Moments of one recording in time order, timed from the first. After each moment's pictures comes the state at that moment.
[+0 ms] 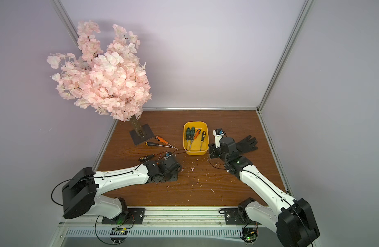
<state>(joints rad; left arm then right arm) -0.98 1.44 0.83 -0.54 -0.19 -0.91 0.50 1.07 0.69 -0.16 0.06 0.28</state>
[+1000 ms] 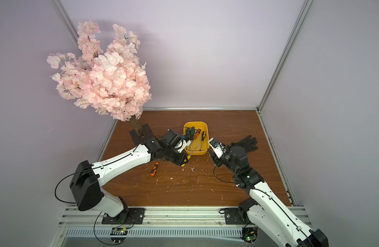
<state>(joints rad) -0.79 1.56 1.23 -0.69 0.31 -0.29 0.51 0.79 0.56 -0.09 -0.13 -0.34</state>
